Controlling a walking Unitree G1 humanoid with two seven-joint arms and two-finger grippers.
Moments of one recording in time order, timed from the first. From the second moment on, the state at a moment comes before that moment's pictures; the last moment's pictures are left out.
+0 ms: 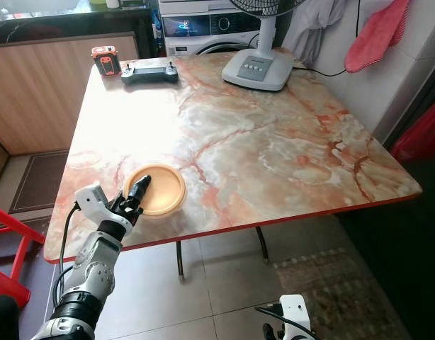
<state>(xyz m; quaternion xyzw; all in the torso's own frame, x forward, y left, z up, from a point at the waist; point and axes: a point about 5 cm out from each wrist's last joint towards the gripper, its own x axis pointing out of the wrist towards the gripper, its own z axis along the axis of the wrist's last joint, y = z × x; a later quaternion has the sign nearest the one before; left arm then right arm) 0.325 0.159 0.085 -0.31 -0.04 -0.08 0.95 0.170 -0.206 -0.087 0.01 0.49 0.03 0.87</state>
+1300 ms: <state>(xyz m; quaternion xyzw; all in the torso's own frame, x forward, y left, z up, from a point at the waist) 0.298 0.189 0.150 -0.26 -0.15 0.02 0.95 0.167 -0.203 -0.089 0.04 0.48 -0.01 0.88</state>
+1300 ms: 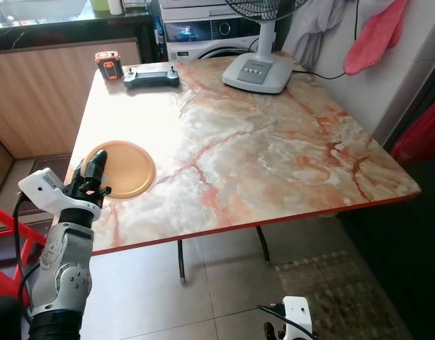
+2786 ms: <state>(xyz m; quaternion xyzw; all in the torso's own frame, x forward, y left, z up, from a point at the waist) 0.302 0.185 0.156 -0.23 -0.13 0.01 0.97 0.169 -0.195 -0.089 0.05 0.48 -0.02 0.88</state>
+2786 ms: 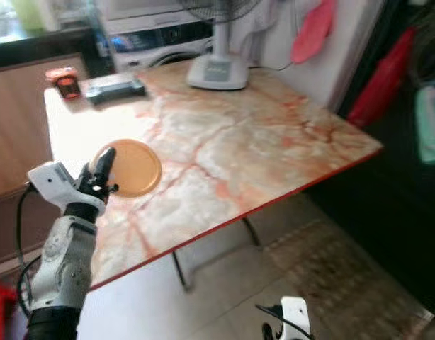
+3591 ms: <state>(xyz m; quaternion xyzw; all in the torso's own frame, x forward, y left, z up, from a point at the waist) 0.306 0.177 0.159 -0.23 -0.13 -0.01 0.96 0.169 -0.203 -0.088 0.04 0.48 -0.03 0.88</state>
